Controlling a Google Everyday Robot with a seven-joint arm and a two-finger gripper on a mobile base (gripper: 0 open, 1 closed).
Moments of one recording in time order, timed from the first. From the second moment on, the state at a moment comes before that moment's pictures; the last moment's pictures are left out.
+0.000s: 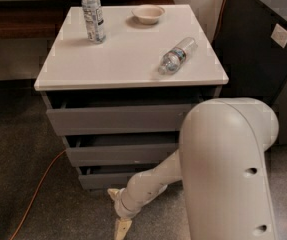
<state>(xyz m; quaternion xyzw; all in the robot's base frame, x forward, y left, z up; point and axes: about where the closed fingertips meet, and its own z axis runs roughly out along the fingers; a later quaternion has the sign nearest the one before) 0.432 0.101 0.384 -0.76 0.60 0.17 0.20</state>
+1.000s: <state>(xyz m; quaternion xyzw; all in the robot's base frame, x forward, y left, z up) 0.475 0.023 0.343 -0.70 0.64 0.12 0.29</state>
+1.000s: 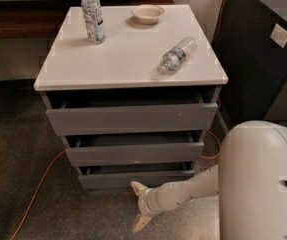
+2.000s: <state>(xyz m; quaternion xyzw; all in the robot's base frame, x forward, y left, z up) 0.537 -0.067 0.295 -0.69 0.65 0.09 0.31</state>
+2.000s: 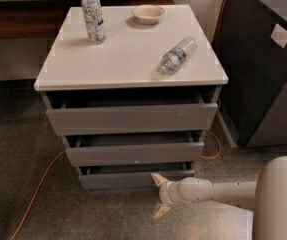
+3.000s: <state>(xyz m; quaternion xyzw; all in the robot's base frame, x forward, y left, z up) 0.600 -0.116 0.223 -0.67 0.67 0.09 0.29</state>
